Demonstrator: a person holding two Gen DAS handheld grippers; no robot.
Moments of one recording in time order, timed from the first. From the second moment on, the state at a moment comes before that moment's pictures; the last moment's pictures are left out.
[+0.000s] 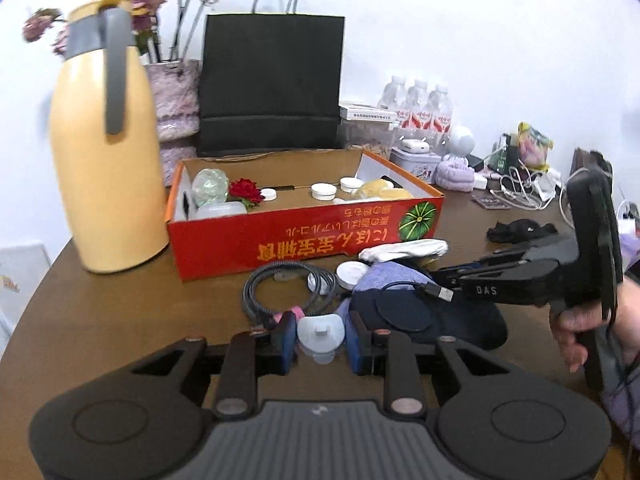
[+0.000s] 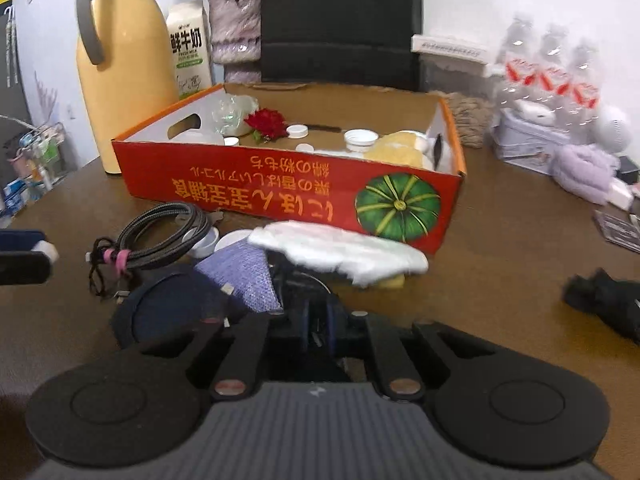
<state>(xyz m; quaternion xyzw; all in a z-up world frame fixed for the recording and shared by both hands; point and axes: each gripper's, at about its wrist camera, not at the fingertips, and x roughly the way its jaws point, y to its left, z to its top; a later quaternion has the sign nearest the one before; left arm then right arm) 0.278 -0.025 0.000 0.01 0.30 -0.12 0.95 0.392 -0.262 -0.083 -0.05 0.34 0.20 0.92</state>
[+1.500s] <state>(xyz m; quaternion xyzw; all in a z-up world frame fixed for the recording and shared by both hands) 0.582 -0.014 -0.002 0.01 0.38 -0.08 0.92 0.636 -0.174 -0.054 0.00 0.40 0.16 0.90</state>
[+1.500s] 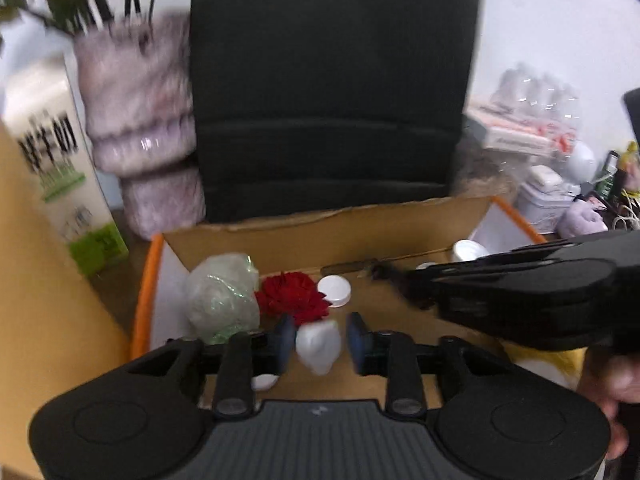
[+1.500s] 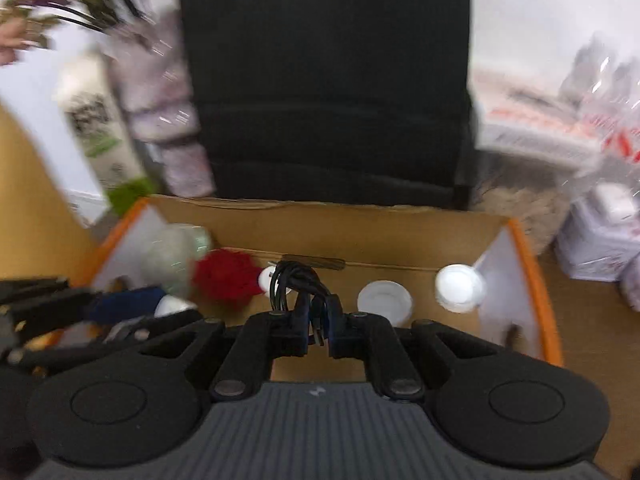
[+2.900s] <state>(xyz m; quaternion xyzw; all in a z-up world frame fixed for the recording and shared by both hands) 0.083 0.008 0.034 -0.02 0.26 -0.09 0.96 0.064 -0.312 0.011 -0.15 0.24 0.22 0.93</state>
